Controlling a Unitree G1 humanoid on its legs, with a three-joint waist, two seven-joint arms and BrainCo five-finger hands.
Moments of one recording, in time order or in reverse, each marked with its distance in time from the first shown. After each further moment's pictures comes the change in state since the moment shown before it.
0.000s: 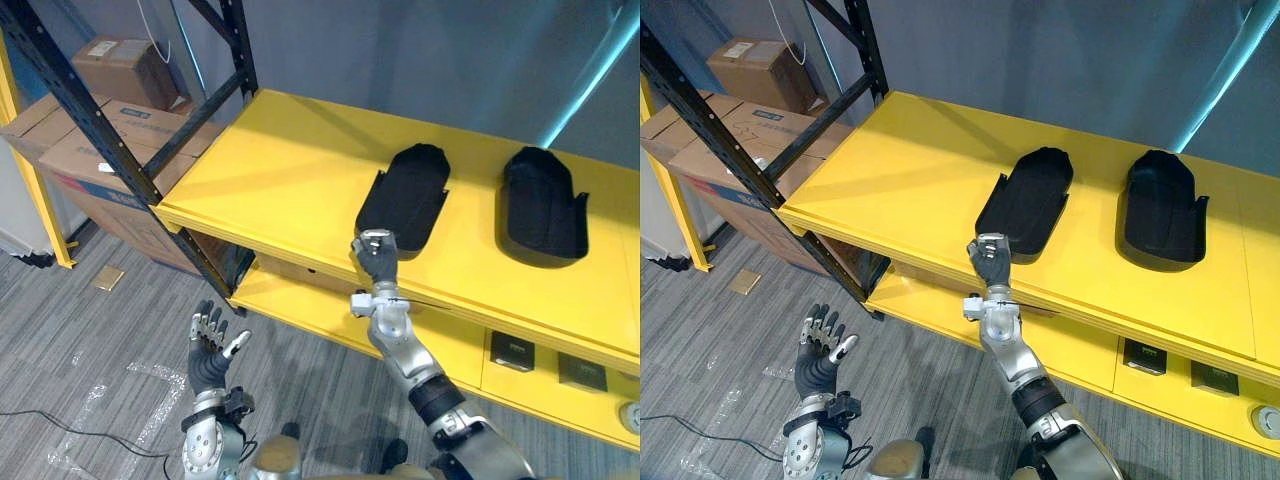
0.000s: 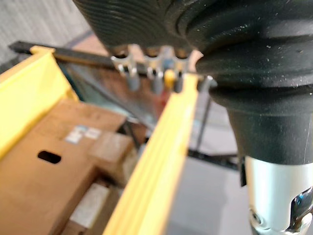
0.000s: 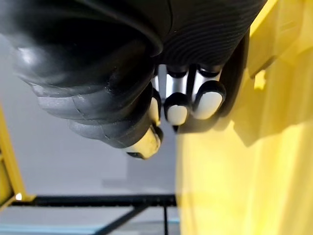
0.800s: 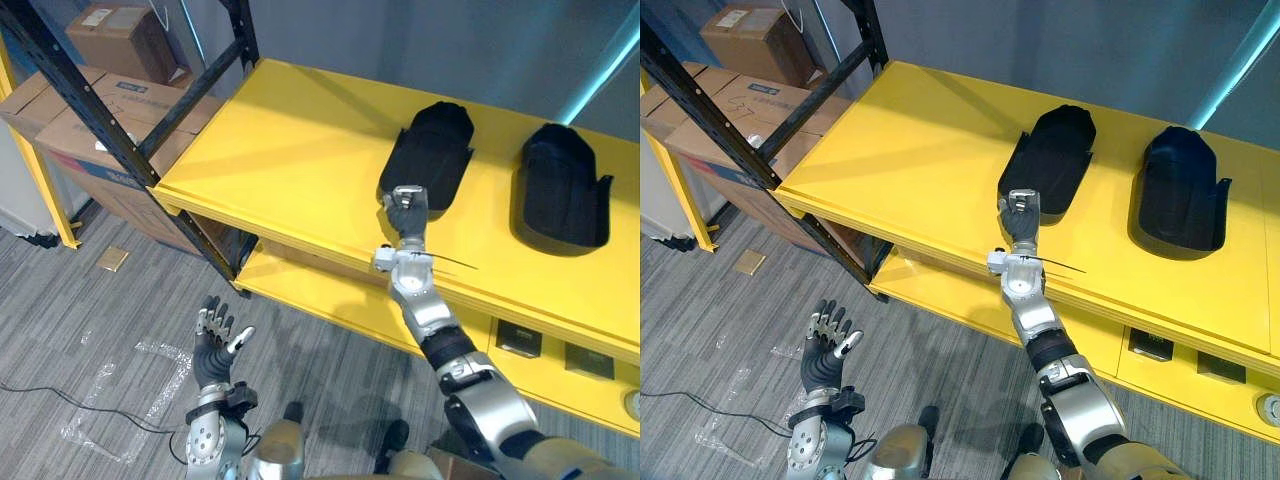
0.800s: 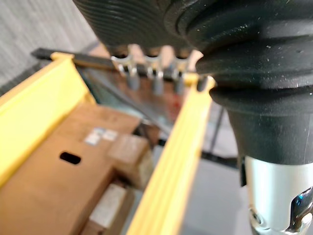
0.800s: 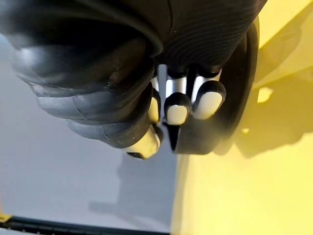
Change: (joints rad) left arm -0.033 0.007 -0.017 0.023 -0.010 -0.004 0.000; right arm -0.230 -0.075 -0.145 0.204 -0.022 -0.014 0.001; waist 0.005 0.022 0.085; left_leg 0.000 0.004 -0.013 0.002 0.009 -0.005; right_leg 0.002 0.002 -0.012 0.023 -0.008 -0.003
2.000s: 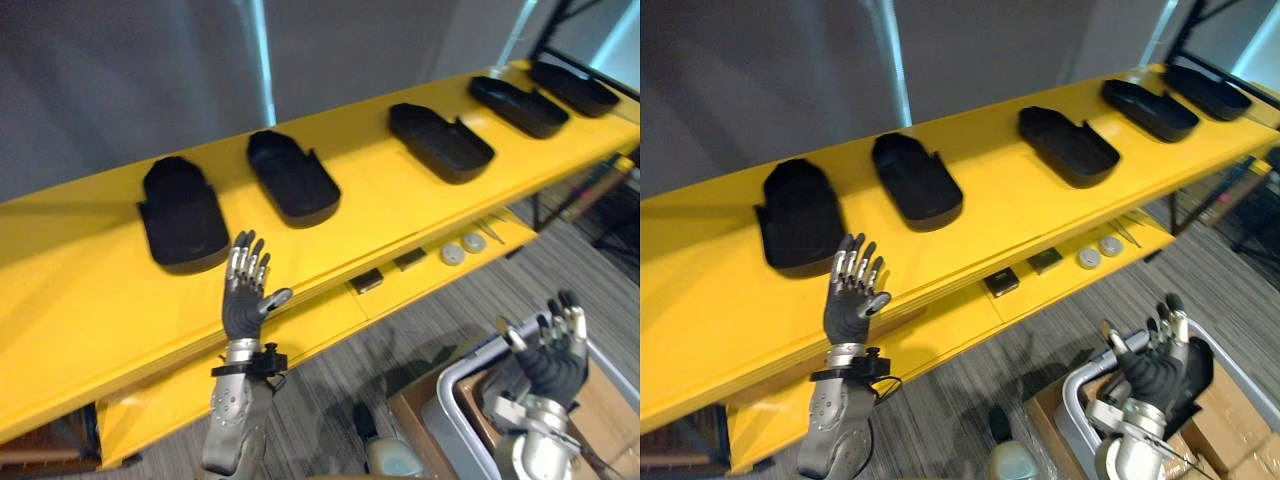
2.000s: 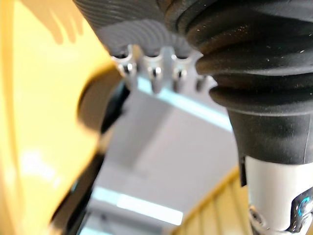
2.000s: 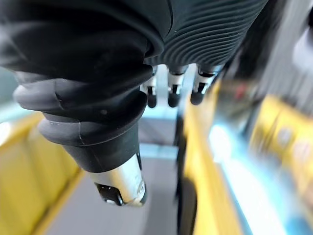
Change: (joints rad) left arm -0.206 0.003 -0.230 -0.155 0.047 0.002 0.006; right arm 1.254 0.057 -0.332 -1.048 0.159 -0.004 0.130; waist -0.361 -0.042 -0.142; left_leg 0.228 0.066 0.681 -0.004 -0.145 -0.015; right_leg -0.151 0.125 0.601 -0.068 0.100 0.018
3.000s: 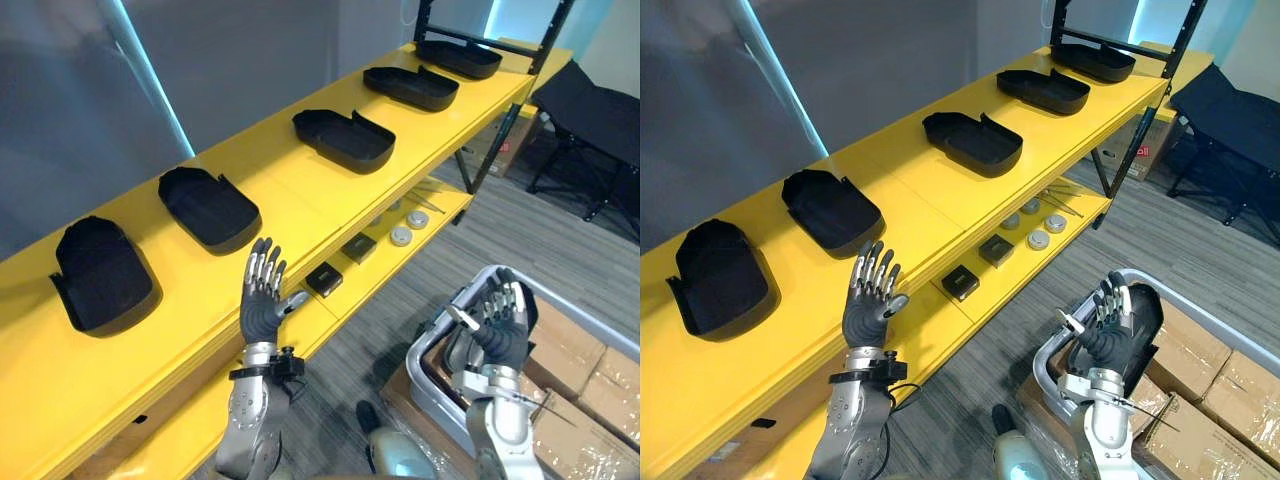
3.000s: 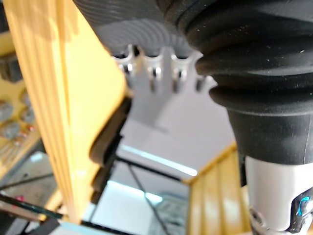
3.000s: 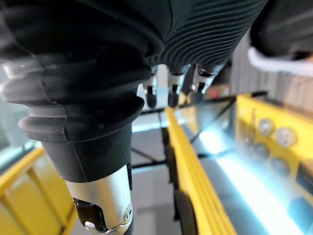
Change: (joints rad) left arm 0.021 0.000 -0.043 -0.024 -0.008 -0.004 0.049; right arm -0.249 -0.058 0.209 0.233 0.043 -0.036 0.005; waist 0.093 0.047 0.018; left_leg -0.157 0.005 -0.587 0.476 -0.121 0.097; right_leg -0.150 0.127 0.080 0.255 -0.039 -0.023
